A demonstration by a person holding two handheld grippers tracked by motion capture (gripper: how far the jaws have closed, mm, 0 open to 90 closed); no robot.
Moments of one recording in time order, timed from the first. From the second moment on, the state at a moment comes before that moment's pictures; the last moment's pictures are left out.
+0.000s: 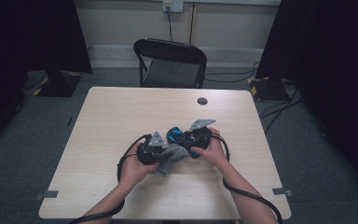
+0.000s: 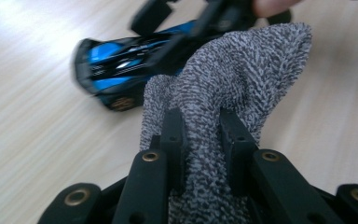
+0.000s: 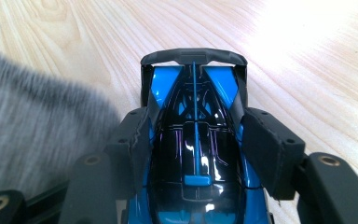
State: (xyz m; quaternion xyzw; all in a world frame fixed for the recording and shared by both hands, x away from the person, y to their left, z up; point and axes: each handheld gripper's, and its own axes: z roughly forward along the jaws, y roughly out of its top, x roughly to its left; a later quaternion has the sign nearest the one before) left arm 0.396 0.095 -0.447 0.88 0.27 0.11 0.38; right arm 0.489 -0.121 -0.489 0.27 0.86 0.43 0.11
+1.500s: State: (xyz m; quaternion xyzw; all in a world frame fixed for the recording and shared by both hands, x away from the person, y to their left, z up) left arm 0.404 0.048 -0.469 0.90 0.23 0.08 0.35; right arm 0.488 -0.123 -0.490 0.26 0.86 0.43 0.11
